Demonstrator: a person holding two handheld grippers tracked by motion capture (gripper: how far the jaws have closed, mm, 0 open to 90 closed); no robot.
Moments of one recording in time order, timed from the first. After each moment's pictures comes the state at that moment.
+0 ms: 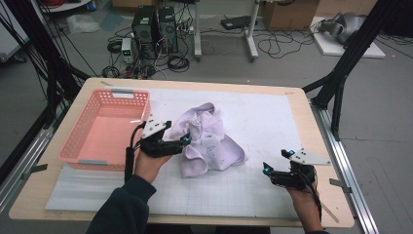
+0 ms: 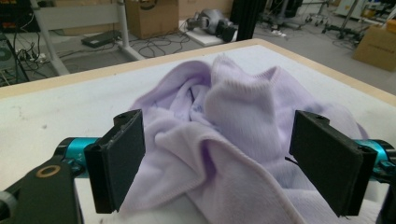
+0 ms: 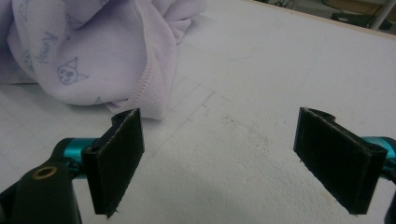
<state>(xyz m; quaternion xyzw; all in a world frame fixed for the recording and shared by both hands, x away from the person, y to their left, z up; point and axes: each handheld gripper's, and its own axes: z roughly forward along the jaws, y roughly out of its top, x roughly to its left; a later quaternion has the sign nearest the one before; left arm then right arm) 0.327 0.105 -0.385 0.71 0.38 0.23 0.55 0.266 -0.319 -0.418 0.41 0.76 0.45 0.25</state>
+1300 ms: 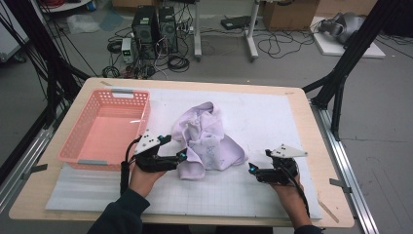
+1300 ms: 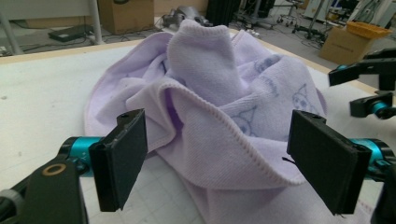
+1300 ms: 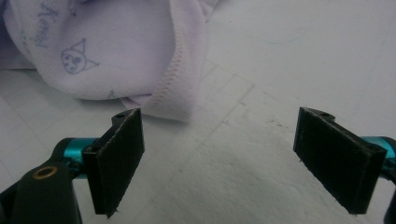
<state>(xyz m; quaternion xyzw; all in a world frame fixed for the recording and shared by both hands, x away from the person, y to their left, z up) 0.300 0.117 -0.411 0.72 0.35 0.18 0.57 0.290 -0.285 -0.434 0.40 0.79 0.42 0.20</state>
